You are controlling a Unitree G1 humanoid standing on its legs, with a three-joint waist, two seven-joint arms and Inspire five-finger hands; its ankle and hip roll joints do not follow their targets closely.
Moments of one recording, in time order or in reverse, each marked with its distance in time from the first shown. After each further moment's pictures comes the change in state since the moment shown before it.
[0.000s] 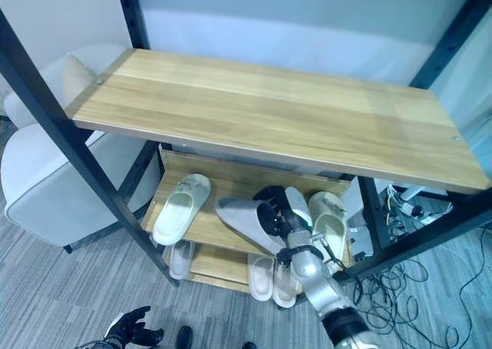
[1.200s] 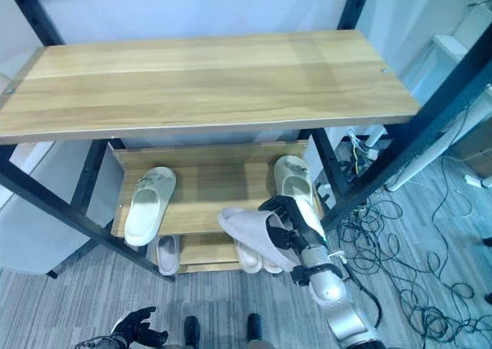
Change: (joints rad) left arm -0.047 -0.017 -0.034 0.038 0.038 0.019 -0.008; right arm 0.179 -0.056 -0.088 -0.184 0.068 -0.054 0.133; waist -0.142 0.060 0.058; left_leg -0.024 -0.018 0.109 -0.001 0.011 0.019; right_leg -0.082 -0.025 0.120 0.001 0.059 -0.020
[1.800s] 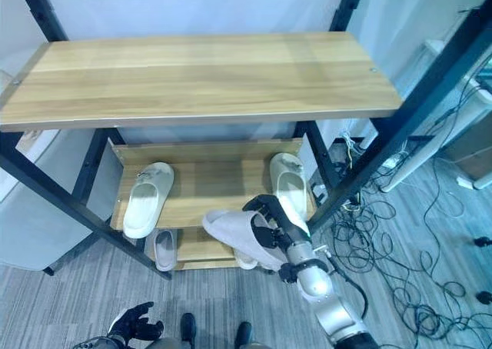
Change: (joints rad) left arm 0.030 0.007 0.038 -0.070 -0.024 -0.012 0.006; right arm -0.045 0.011 0.063 0.003 -0.022 -0.003 0.007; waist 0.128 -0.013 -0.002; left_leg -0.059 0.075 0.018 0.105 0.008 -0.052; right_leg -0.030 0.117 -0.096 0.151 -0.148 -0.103
